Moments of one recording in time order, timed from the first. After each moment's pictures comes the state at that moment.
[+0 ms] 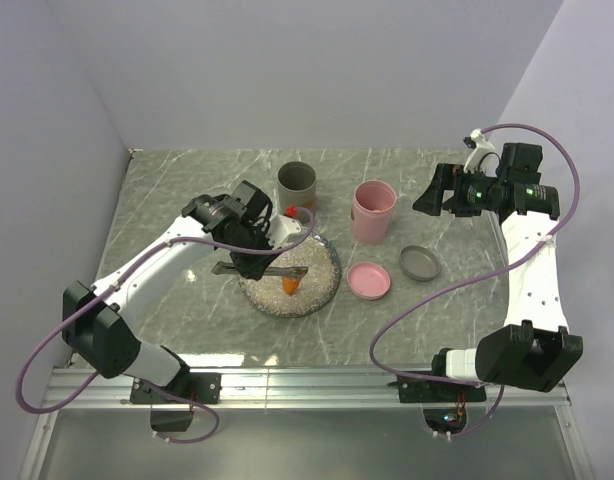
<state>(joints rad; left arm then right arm) -0.63 1.45 1.34 -1.10 0.25 0.42 -0.20 1.32 1.45 -0.95 -0.66 -0.07</state>
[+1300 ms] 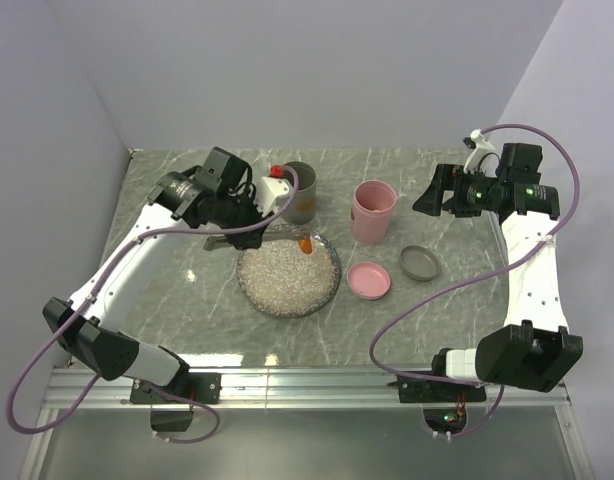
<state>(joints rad) -0.55 1.43 1.59 -1.17 0.30 0.39 -0.20 1.32 1.45 -0.96 -0.66 -0.07</state>
